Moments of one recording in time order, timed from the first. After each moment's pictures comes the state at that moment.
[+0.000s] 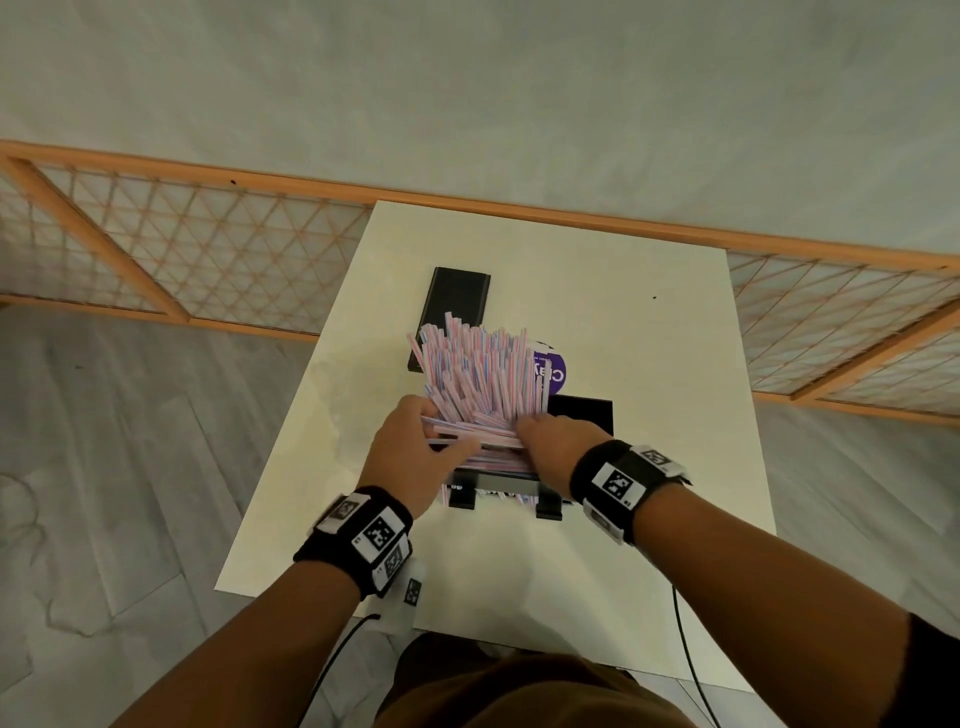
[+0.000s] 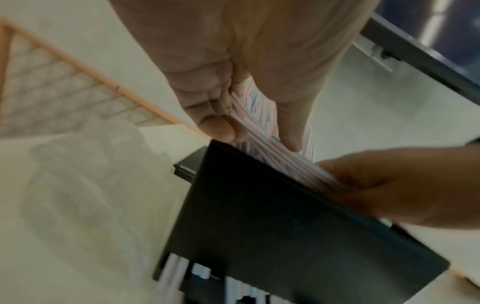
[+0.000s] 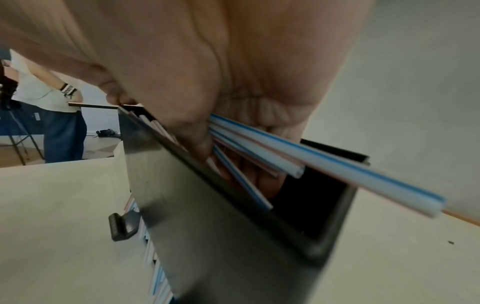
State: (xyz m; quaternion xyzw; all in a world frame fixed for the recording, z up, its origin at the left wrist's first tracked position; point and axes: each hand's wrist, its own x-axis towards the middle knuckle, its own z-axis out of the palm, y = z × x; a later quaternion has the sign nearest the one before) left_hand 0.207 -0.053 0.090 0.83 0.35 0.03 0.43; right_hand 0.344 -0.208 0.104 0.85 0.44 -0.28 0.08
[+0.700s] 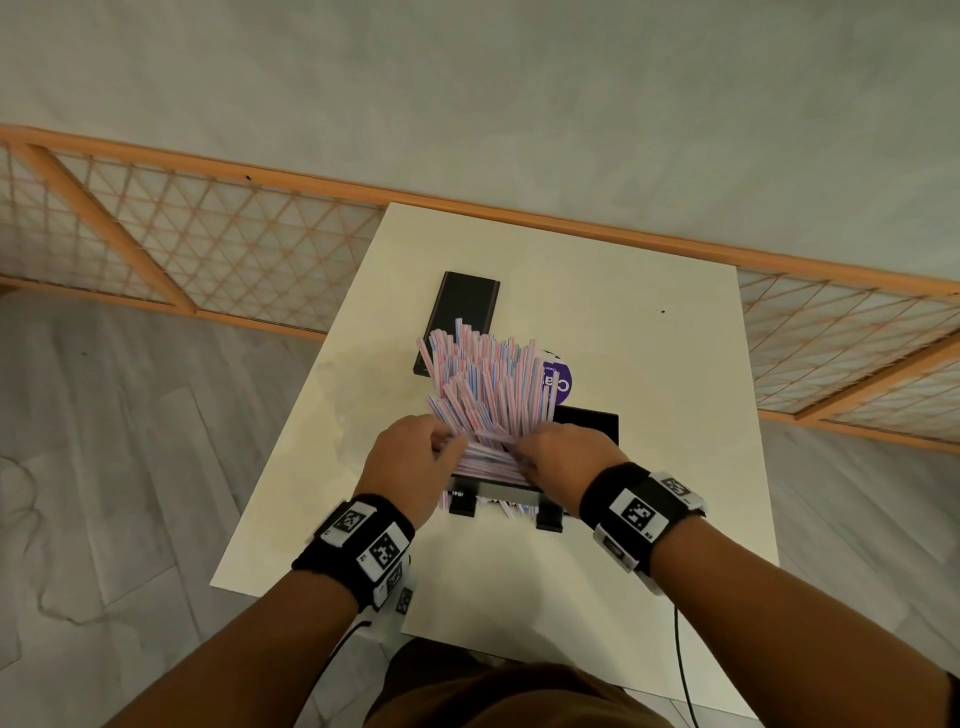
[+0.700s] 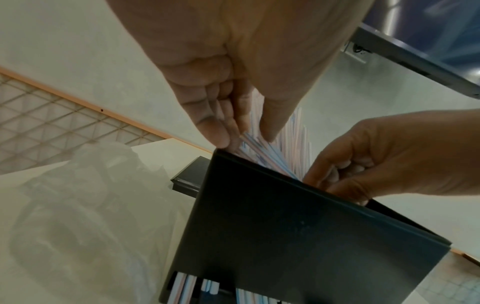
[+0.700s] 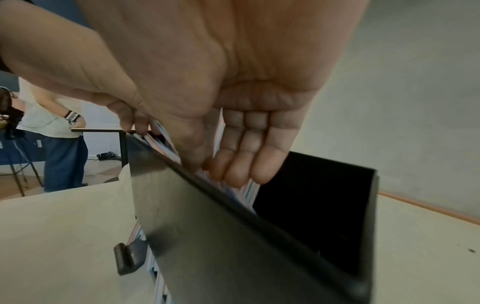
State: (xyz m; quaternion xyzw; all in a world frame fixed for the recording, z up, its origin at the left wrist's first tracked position) left_hand 0.204 -0.049 0.081 0.88 0.30 0.06 0.36; right_hand 0.344 -0.212 0.103 0.84 0.49 -0.21 0.04
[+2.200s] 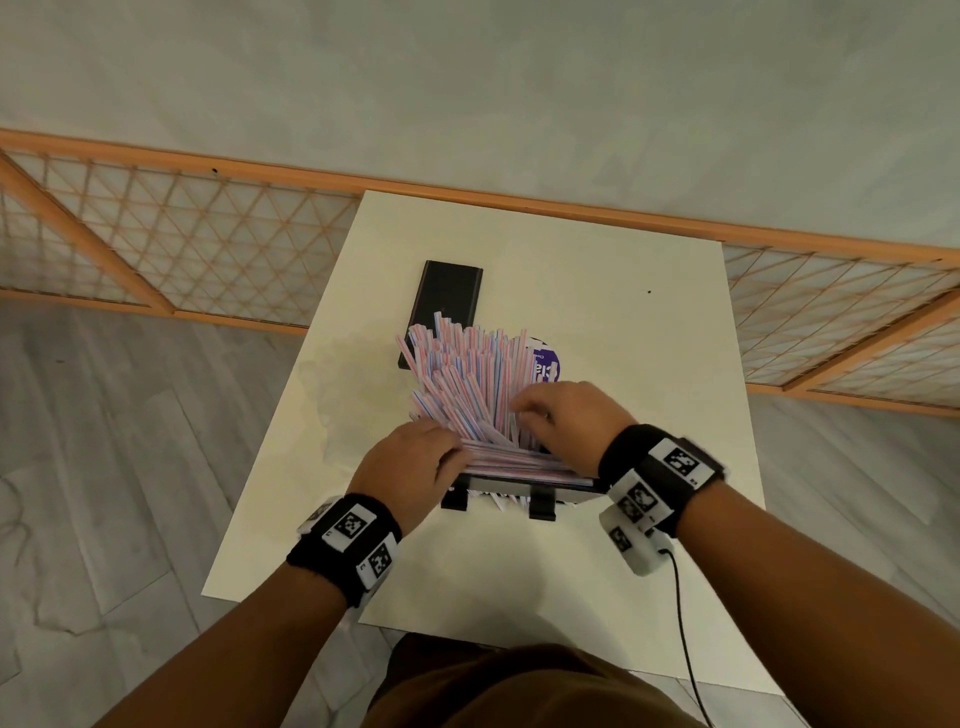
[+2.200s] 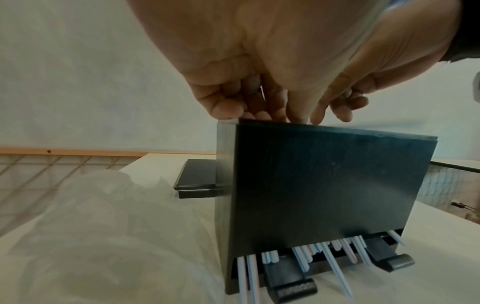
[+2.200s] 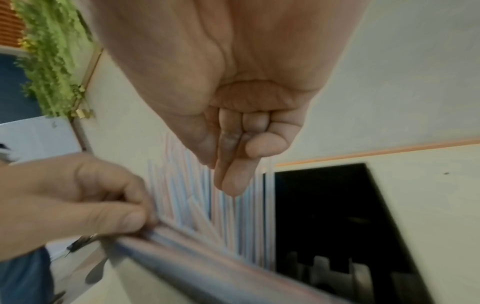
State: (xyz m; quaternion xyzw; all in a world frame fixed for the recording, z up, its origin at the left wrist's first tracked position) left_hand 0.207 -0.044 0.056 0.96 0.11 0.02 0.26; right_hand 0.372 -0.220 0.119 0.87 0.40 -0.23 -0.16
